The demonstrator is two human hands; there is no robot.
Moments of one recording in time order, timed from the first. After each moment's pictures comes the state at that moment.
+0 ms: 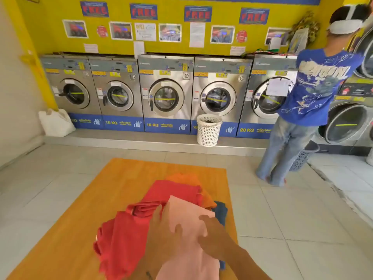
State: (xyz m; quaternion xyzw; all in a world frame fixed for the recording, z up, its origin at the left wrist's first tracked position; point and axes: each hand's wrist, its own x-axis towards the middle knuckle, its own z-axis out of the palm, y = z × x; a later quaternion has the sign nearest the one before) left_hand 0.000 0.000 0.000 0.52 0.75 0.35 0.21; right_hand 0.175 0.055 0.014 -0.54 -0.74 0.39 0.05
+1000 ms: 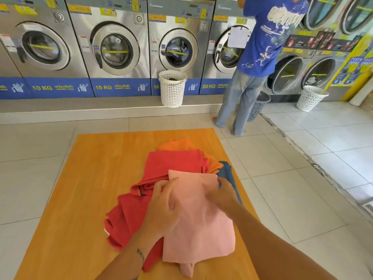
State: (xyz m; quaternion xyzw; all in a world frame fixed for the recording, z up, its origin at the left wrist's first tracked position) left_hand -0.124 0.015 -0.029 0.68 0.56 0.37 0.30; right_hand 0.086 0.053 -0.007 -0.74 -0.46 0.40 0.28
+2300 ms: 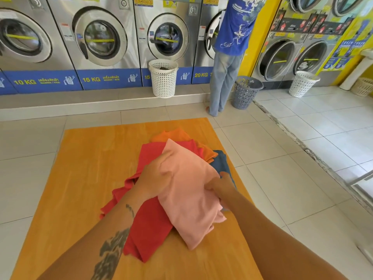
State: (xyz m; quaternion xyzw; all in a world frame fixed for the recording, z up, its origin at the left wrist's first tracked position) left_hand -0.134 0.072 0.015 0.66 0.56 0.29 0.40; right_hand 0.085 0.045 0.003 -0.74 -0.28 0.53 0.31
